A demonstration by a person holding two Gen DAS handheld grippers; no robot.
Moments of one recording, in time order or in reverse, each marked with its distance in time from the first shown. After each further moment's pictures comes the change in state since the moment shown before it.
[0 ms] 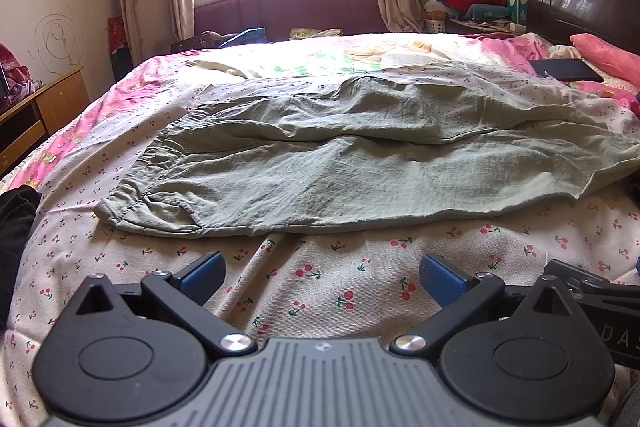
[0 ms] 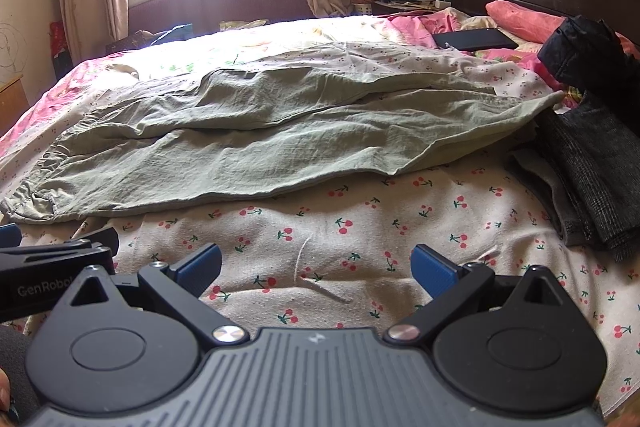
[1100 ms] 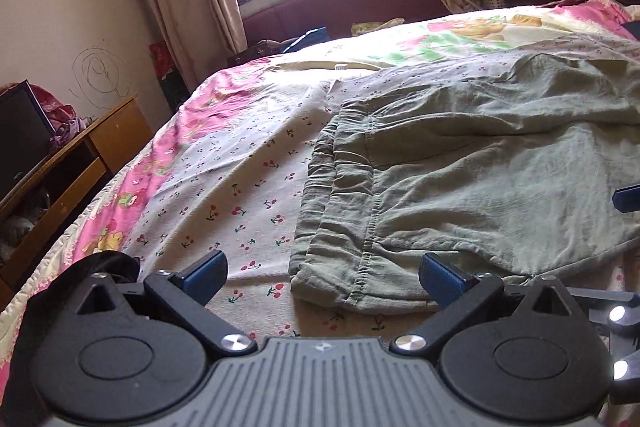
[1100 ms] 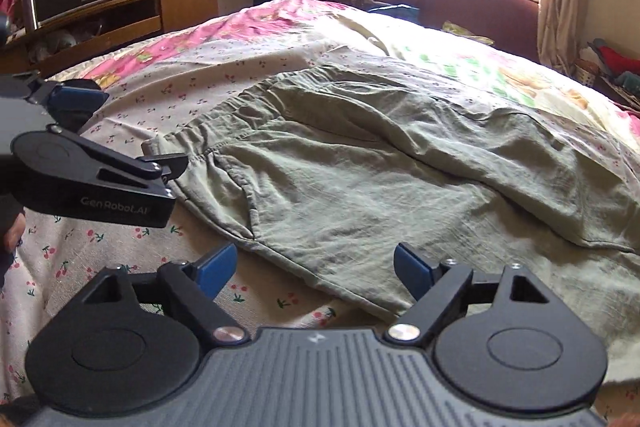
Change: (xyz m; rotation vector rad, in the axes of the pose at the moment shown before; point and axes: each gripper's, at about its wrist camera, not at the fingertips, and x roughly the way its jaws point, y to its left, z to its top) left arm 0.105 0.198 0.027 0.157 0.013 0.194; right arm 0.092 0.215 0.034 -0.518 0.048 0.461
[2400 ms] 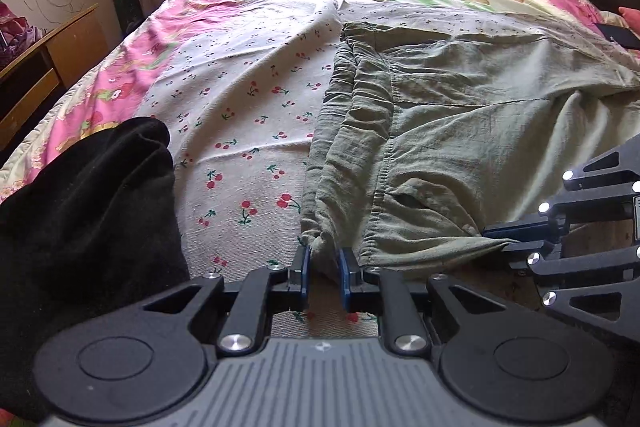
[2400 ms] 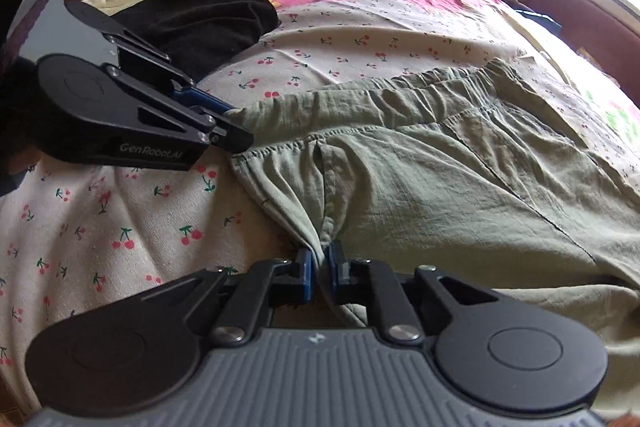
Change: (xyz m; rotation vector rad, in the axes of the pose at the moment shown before) left arm -0.019 0.110 -0.057 -0.102 0.182 -0.229; right arm 0.033 0.128 0.019 -0.269 0.123 0.227
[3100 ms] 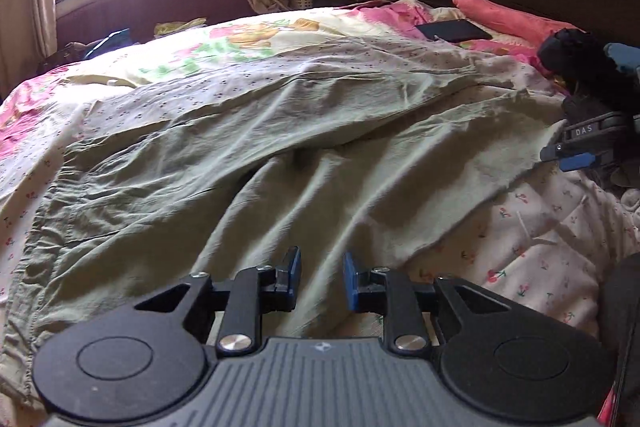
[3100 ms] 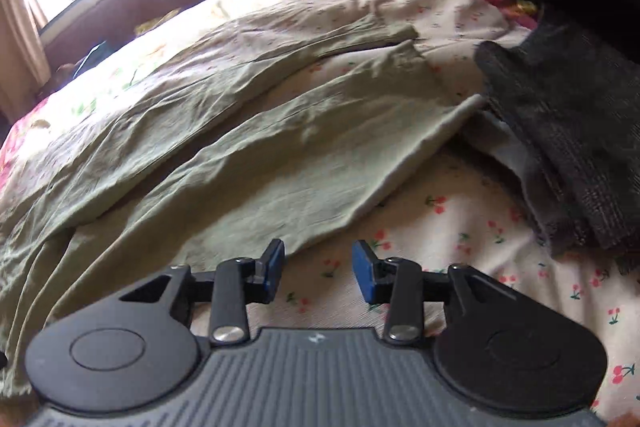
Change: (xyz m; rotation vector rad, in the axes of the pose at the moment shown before) left arm -0.018 -0.253 0.060 0.251 -0.114 -0.381; right arm -0.244 -0.284 -0.276 1.234 -0.135 -0.657
